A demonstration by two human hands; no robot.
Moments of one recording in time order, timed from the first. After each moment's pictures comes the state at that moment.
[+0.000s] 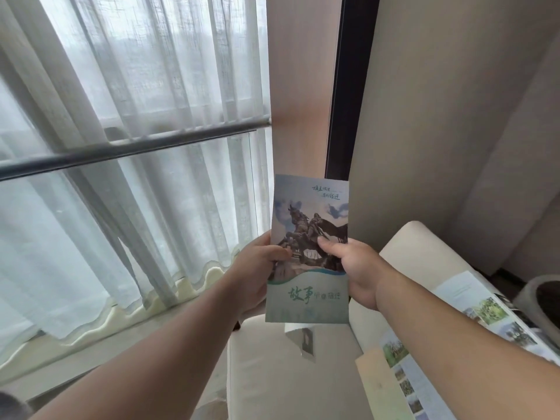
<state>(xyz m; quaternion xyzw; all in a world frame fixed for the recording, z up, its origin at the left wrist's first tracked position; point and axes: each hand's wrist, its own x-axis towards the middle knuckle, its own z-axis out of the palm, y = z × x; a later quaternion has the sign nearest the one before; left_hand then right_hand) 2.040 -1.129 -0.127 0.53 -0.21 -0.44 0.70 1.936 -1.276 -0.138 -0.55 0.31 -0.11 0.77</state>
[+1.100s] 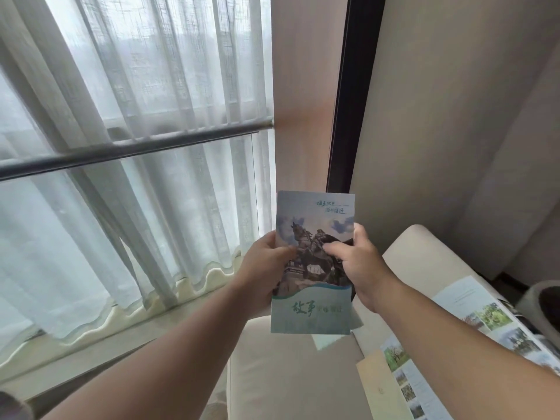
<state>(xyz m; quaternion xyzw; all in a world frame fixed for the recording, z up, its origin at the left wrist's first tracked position) 2.040 -1.139 -0.133 0.55 -0.18 -0.40 0.71 1.940 -1.274 -0.141 -0.62 0.27 -0.22 0.70</state>
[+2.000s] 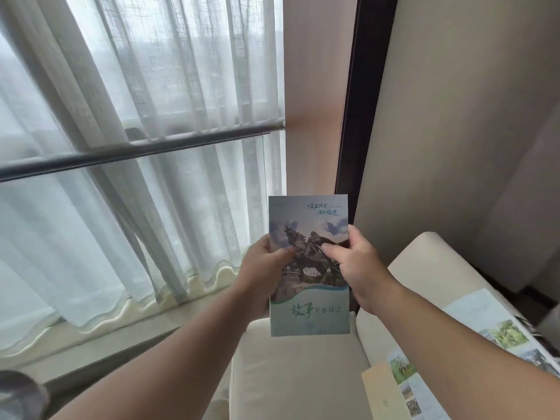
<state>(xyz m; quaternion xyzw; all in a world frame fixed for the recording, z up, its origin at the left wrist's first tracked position) 2.033 -1.145 -0.133 0.62 -0.14 -0.30 0.71 1.949 -1.289 -0.145 -0.63 0.24 -0.20 0.71</state>
